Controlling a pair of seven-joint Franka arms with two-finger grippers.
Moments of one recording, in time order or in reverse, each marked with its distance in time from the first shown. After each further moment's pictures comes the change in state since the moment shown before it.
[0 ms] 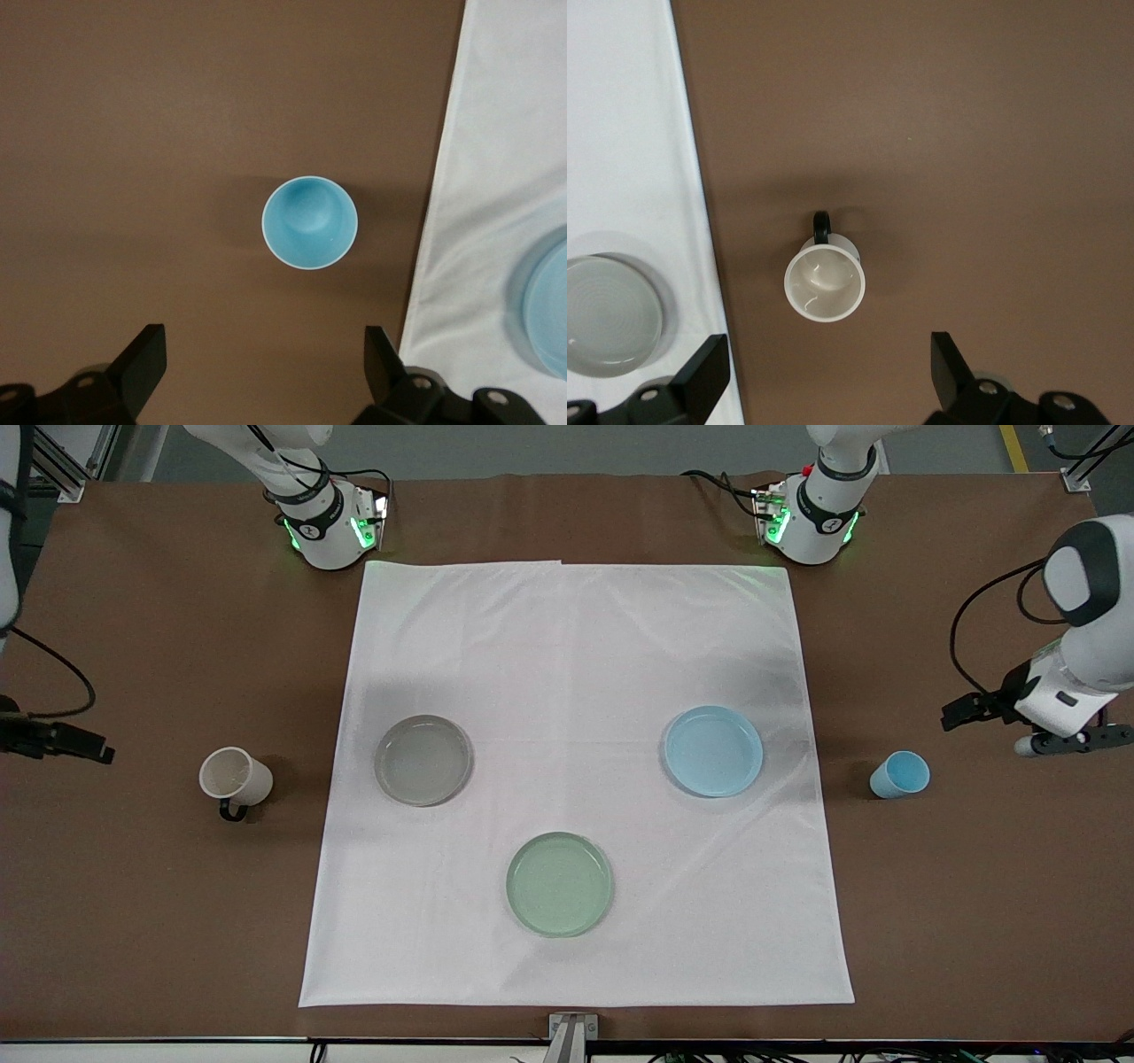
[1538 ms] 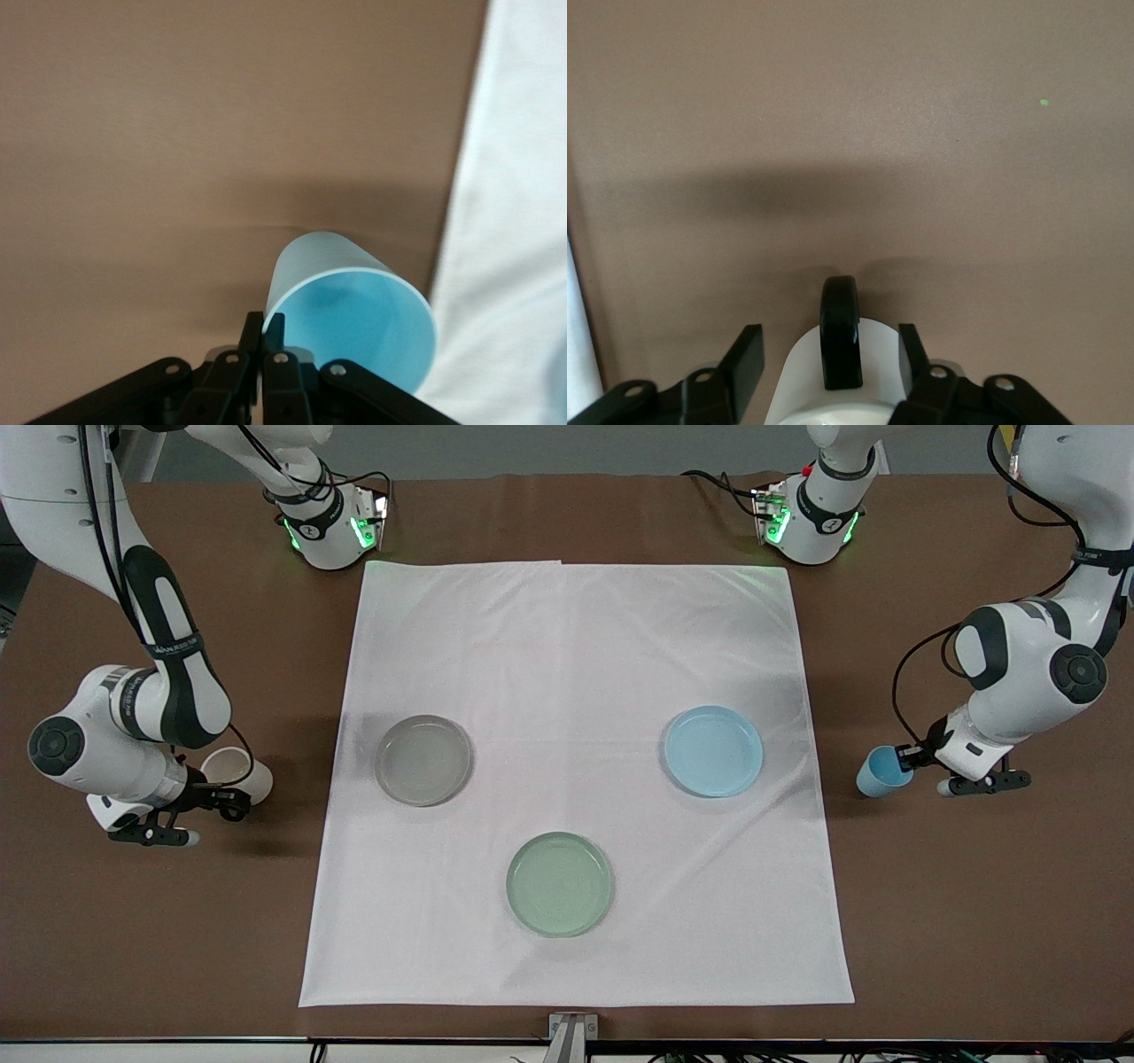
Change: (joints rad) left arm 0.031 0.210 -0.102 -0.023 0.000 0.232 -0.098; right arm 0.035 0.187 0.022 -0.383 0.022 0.594 0.035
